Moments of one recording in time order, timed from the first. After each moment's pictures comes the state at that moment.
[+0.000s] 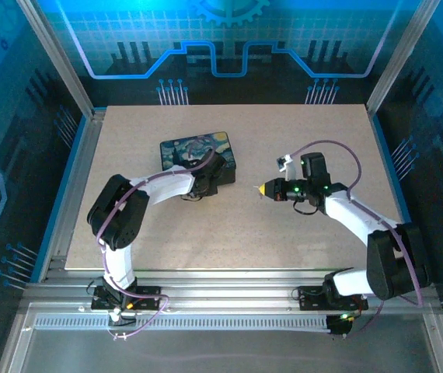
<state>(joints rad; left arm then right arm) -0.58 1.88 1.27 -0.62 -0.26 -0.76 0.24 1.36 0.75 -0.18 -0.68 0.35</state>
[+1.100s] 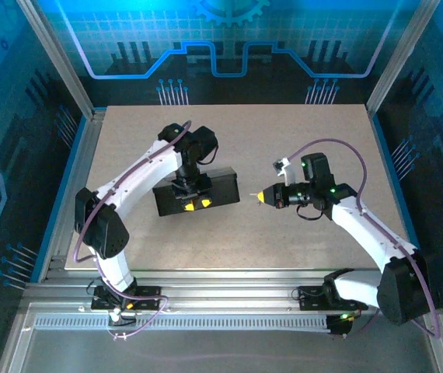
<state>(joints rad) -0.58 1.78 1.73 -1.57 0.24 -0.91 0.31 1.20 0.81 -0.43 -0.73 0.26</state>
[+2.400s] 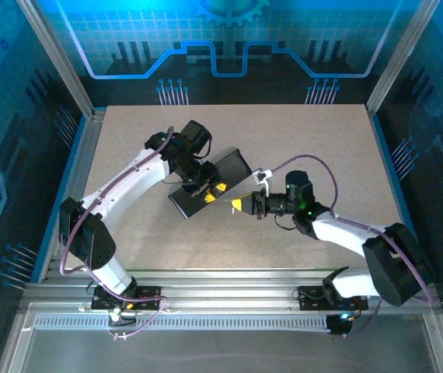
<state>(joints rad) -0.54 1.65 1.56 -1.13 0.46 -1.26 0.49 1.35 0.53 0.51 -0.85 0.56</state>
